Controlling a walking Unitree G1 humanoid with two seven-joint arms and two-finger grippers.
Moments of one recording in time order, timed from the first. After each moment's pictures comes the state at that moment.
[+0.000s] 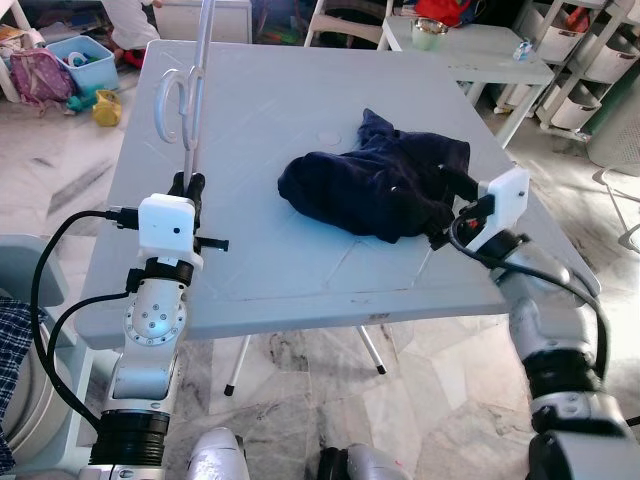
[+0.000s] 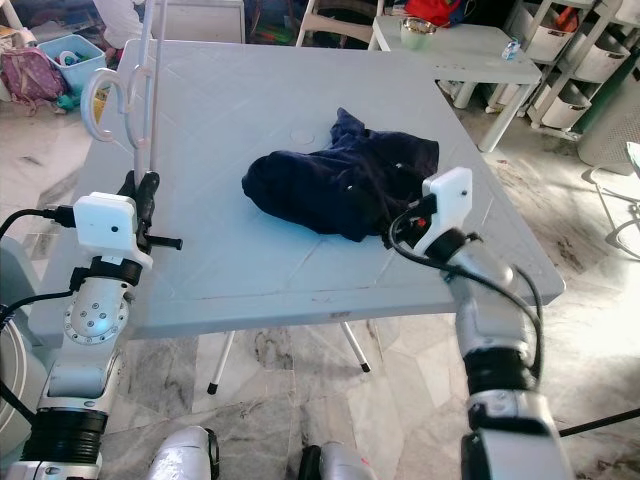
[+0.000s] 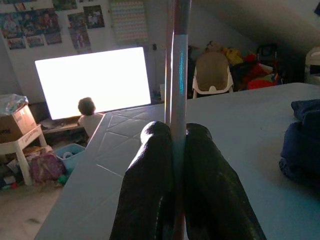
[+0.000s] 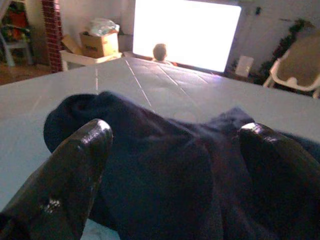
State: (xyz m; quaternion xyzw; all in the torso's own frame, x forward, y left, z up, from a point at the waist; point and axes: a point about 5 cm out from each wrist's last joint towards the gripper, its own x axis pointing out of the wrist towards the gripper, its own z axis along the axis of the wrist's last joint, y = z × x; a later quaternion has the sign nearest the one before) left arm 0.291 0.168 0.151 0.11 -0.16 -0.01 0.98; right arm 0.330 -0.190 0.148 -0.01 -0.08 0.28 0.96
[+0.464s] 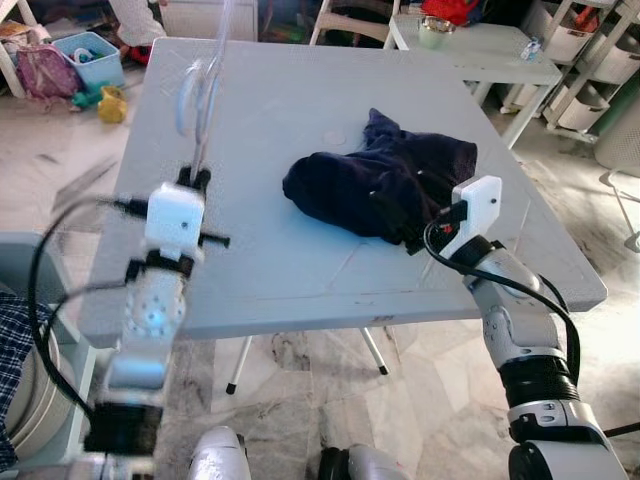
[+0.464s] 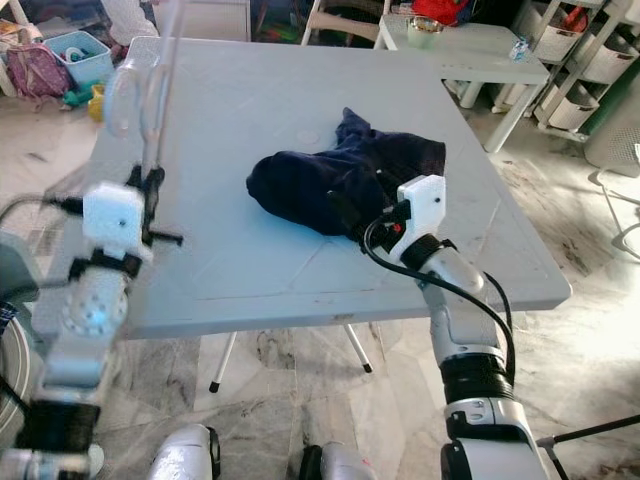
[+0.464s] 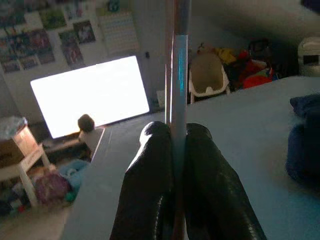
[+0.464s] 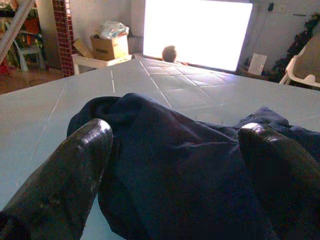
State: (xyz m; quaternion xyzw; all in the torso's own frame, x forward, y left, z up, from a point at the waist) left arm 0.300 0.168 0.168 0.16 -0.18 -0.03 0.97; right arm 0.330 -0.166 0.147 0.01 -0.08 0.29 0.95
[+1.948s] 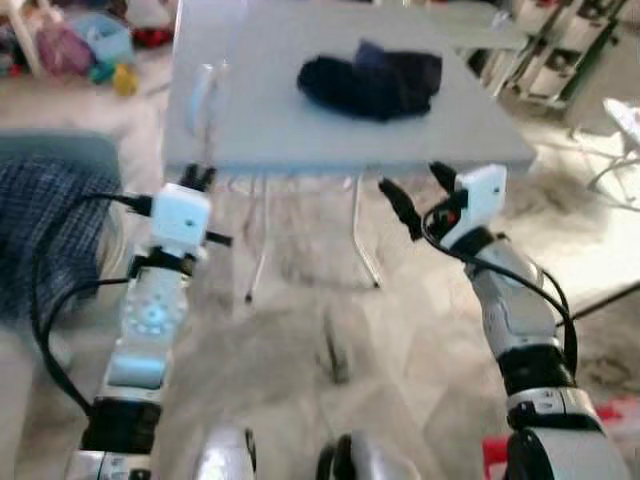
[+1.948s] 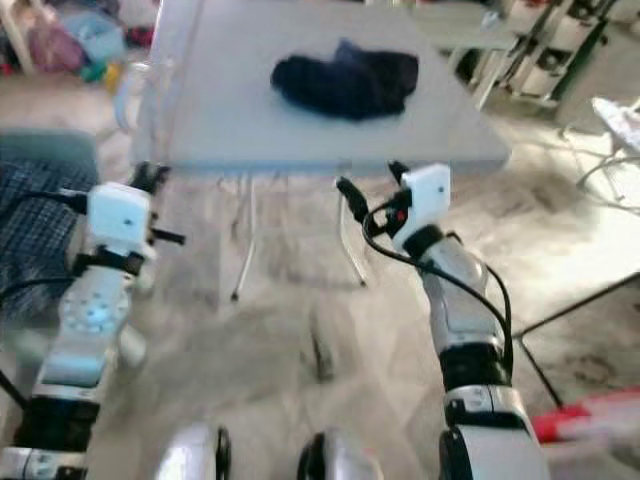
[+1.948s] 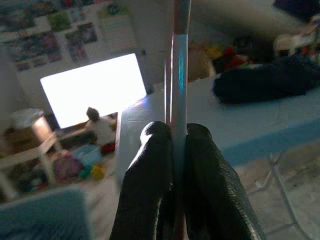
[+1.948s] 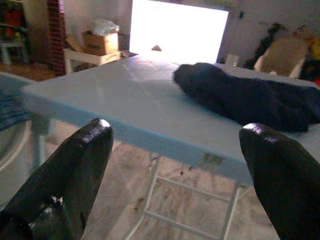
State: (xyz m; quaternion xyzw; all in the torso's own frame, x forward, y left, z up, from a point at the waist) left arm 0.295 0.168 0.156 0.17 -0.16 -0.04 0.97; right arm 0.339 -0.171 0.152 -0.02 -0.09 0.24 0.97
